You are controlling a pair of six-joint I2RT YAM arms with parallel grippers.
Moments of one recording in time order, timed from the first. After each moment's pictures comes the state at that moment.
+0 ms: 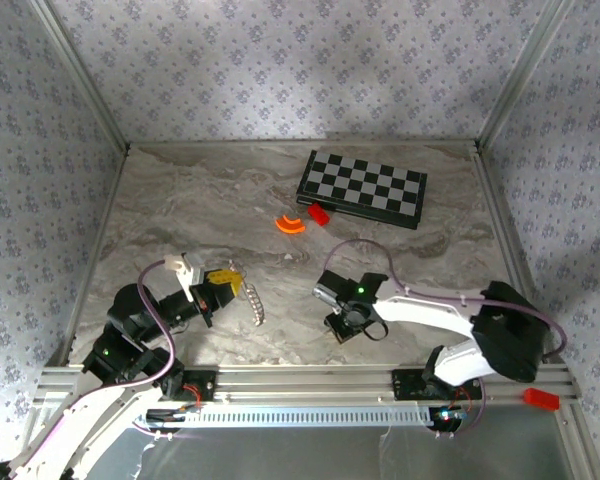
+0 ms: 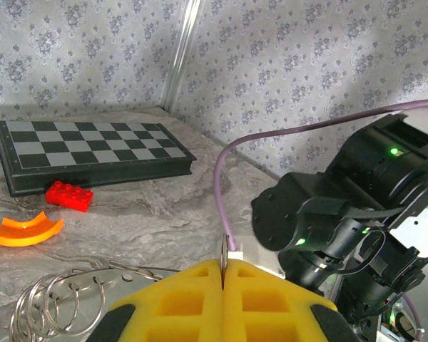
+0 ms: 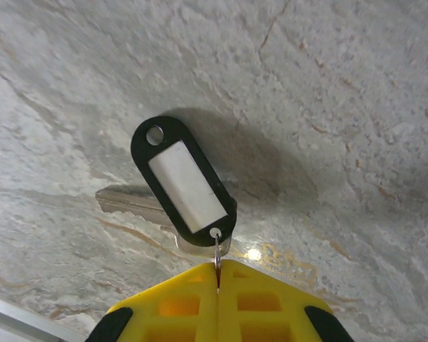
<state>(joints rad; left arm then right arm) -0.62 0.27 0.47 -0.24 0.39 -0.34 1.03 1.45 0.81 -0.82 0.01 0.47</state>
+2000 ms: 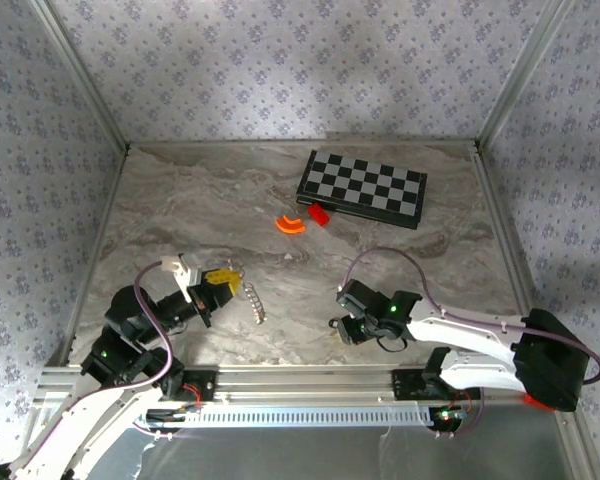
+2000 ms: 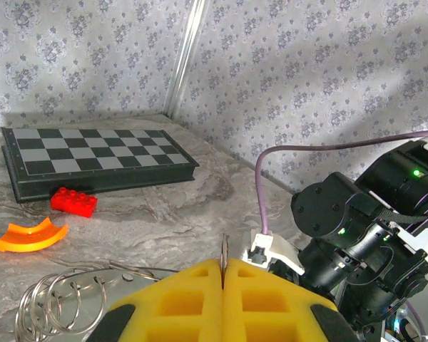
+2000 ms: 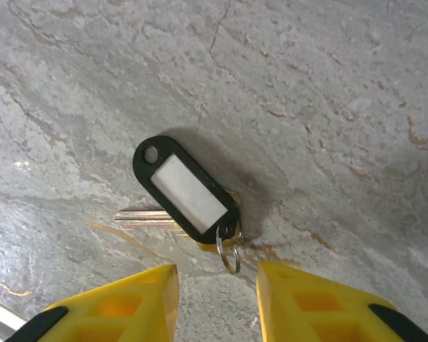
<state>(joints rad) -0.62 0.25 0.47 -0.24 0.38 -0.34 1.00 1.14 0.52 -0.57 0.01 0.57</state>
